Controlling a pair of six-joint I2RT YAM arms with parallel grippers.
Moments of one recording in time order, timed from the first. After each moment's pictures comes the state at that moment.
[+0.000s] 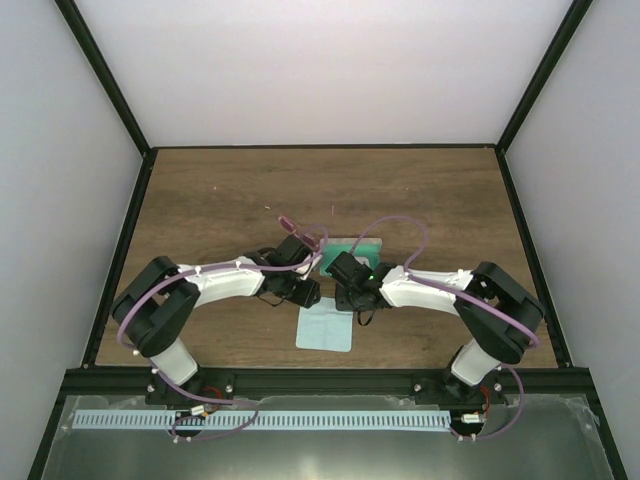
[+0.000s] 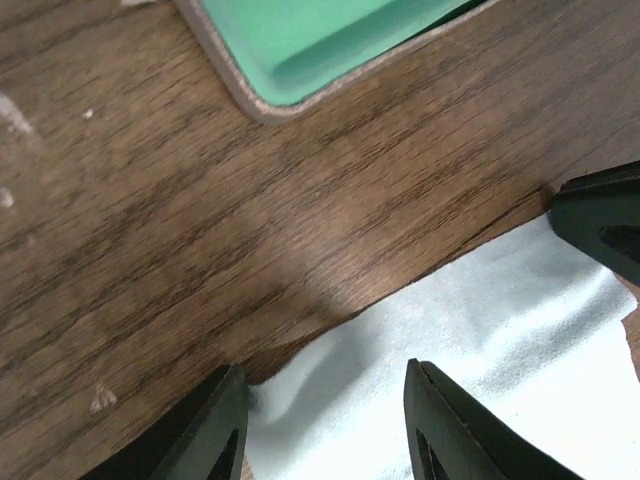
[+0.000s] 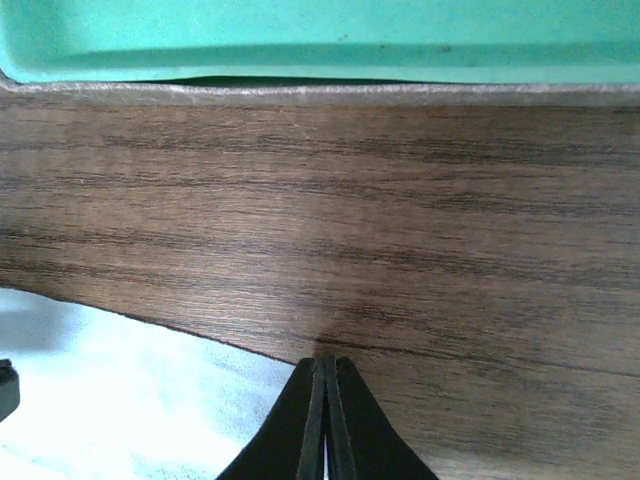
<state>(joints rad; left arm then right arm) -0.77 1.66 0.85 -0.34 0.24 -0.33 0.91 1.59 0.82 -0.44 0.12 0.85</state>
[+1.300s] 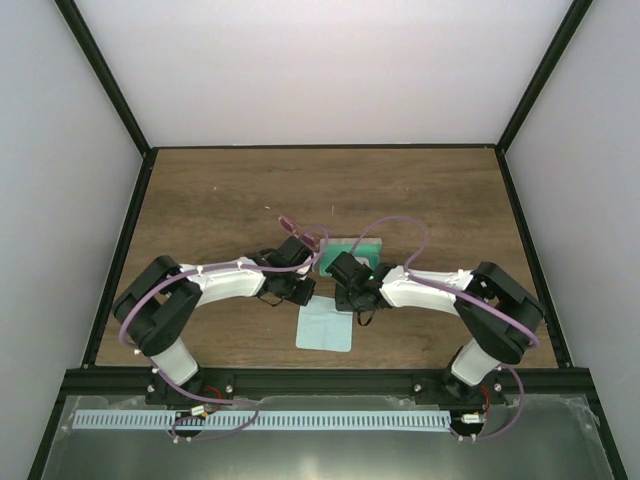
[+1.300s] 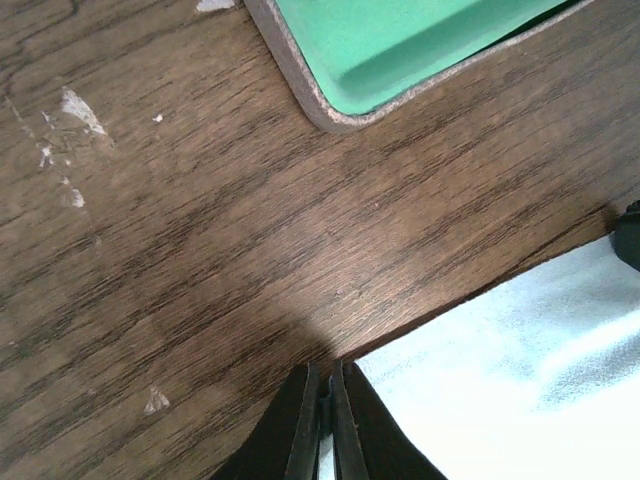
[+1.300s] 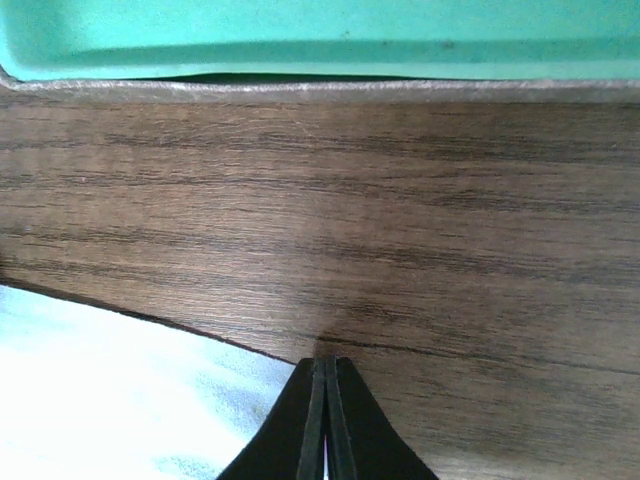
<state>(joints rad) -0.78 1.67 0.85 -0.33 0.17 -0.35 0.91 1.59 0.82 -0.44 0.11 0.86</state>
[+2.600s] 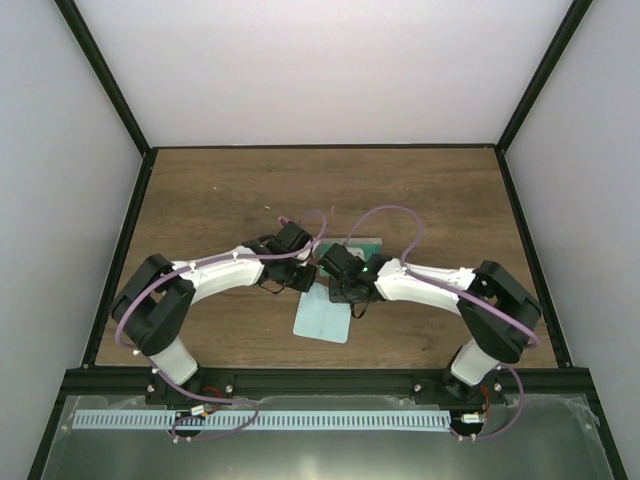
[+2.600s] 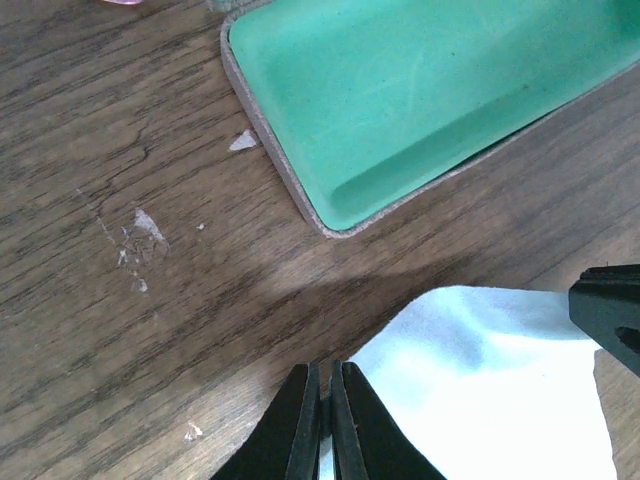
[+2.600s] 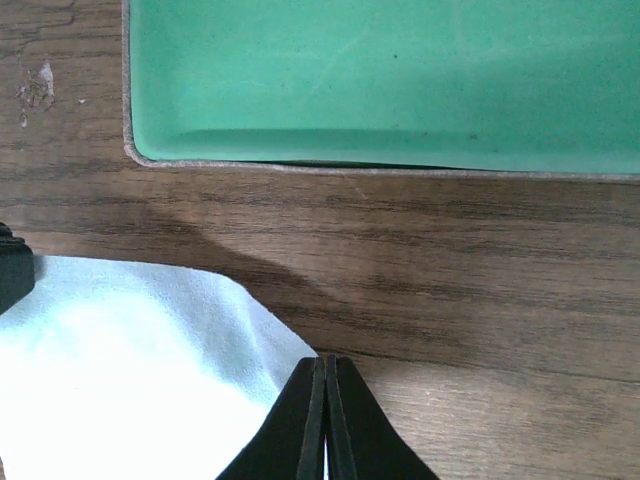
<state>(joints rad) -0.74 1.66 0.96 -0.41 0.18 -0.33 0.93 1.60 0.94 -0.54 0.17 0.87</state>
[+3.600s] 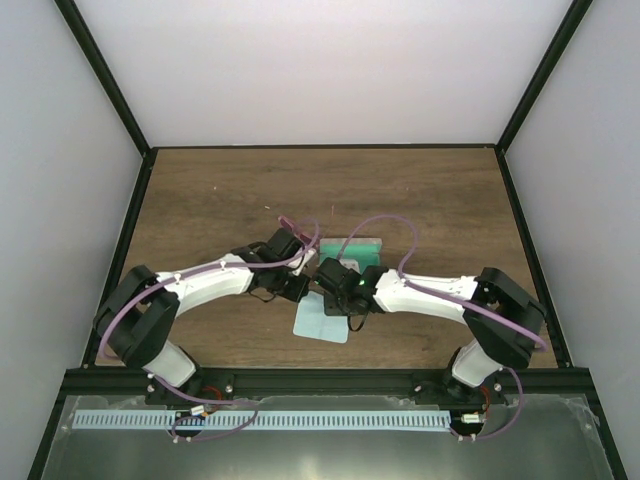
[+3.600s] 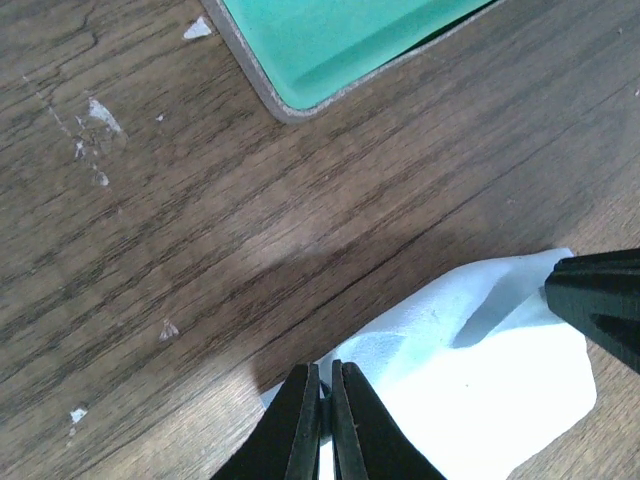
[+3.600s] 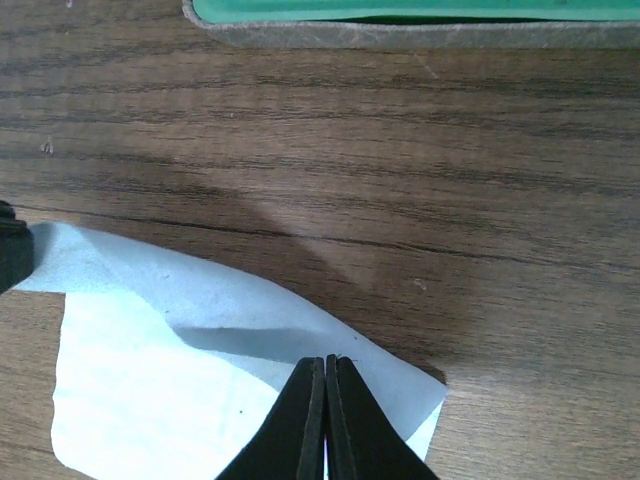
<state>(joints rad) -0.74 1.56 0.87 -0.44 0.25 -0.28 1.02 1.57 0.91 -0.55 0.15 0.94</state>
